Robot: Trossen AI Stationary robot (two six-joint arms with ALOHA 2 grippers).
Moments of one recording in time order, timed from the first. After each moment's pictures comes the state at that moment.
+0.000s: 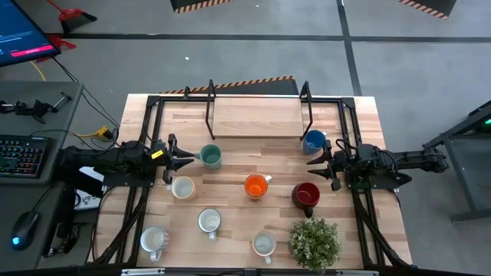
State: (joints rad) left arm -0.05 0.02 0.01 0.02 -0.11 -0.13; right arm 0.06 0.06 0.01 0.02 -0.06 0.00
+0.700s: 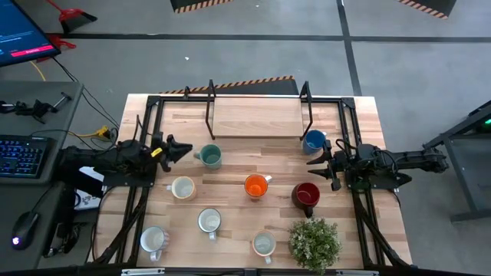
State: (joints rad) left arm -0.05 0.02 0.01 0.12 -0.30 -0.63; right arm 0.06 0.06 0.01 0.02 -0.06 0.00
